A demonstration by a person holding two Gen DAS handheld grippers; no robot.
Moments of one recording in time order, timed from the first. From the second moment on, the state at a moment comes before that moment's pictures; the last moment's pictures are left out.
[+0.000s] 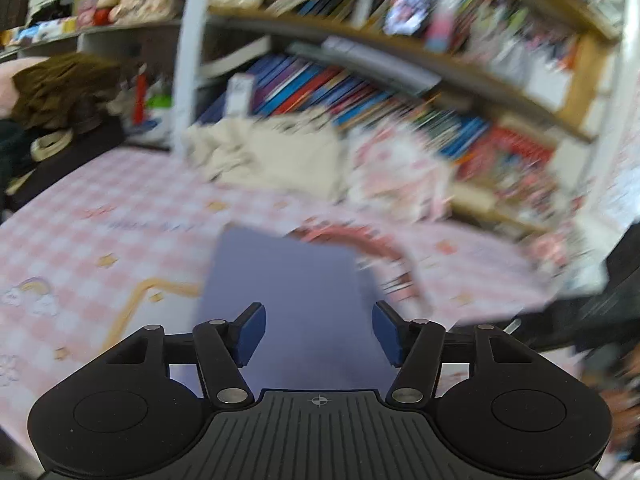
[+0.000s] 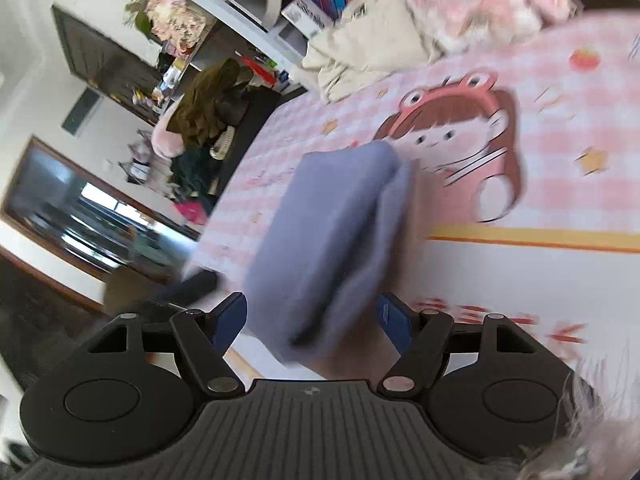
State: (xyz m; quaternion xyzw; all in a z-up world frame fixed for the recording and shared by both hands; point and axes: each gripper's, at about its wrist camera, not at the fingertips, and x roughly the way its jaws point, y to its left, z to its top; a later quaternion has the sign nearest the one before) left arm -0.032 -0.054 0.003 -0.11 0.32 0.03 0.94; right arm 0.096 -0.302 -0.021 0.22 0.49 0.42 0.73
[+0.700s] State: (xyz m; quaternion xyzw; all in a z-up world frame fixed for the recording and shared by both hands) left arm -0.037 -0.043 -0.046 -0.09 0.39 0.02 0.92; right arm 0.106 -0.278 -0.058 0.20 0.52 0.33 0.76
